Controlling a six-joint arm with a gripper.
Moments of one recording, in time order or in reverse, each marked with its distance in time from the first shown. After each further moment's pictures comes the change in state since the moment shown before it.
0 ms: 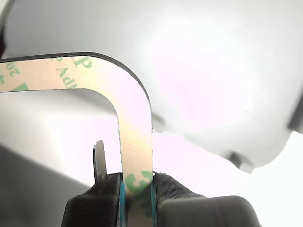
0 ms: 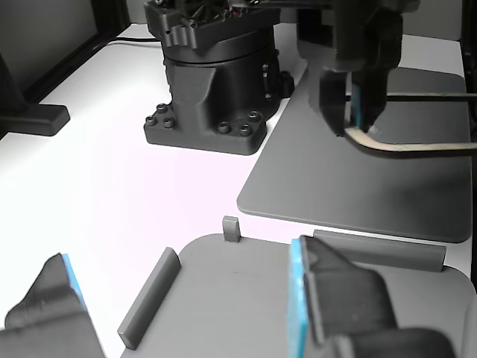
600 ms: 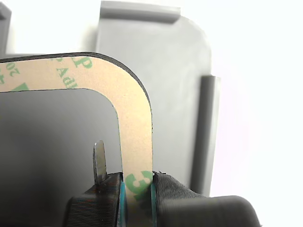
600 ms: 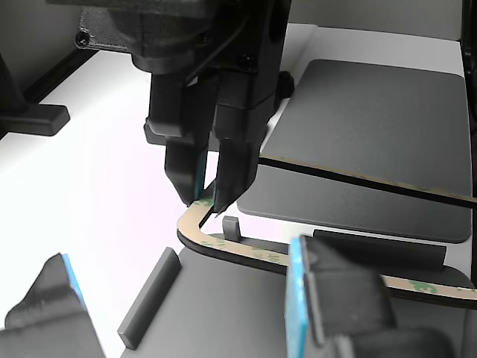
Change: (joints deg) arm -12.7 -10.4 -13.0 0.0 5.4 5.5
